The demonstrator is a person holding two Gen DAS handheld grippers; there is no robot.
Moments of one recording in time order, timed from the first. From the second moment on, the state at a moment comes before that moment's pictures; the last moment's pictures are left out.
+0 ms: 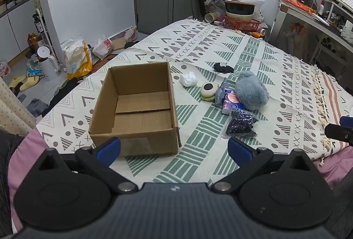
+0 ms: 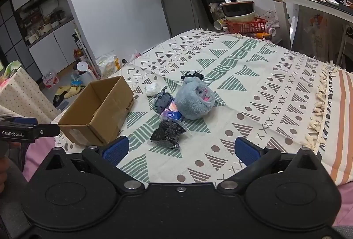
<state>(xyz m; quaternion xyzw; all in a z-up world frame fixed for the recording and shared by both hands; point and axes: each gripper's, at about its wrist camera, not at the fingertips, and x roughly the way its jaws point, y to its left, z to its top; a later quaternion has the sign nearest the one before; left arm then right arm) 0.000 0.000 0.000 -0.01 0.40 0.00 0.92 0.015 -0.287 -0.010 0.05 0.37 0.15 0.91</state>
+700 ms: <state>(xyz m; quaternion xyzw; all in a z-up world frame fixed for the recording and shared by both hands) -0.003 -0.003 0.000 0.00 0.40 0.00 0.92 0.013 -0.287 -0.009 0.06 0.37 0.15 0.91</state>
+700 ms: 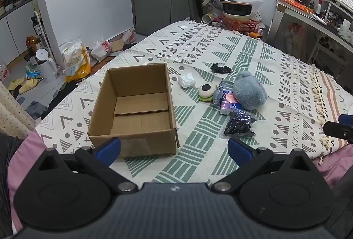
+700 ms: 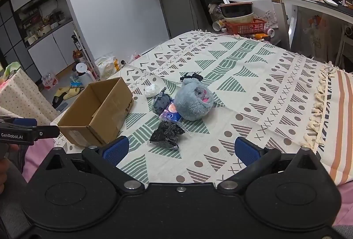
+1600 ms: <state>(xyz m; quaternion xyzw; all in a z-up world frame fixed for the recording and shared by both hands) -0.004 -0.007 0.004 0.00 0.40 0.00 0.92 0.015 -0.288 -0.009 0.06 0.37 0.15 0.91</state>
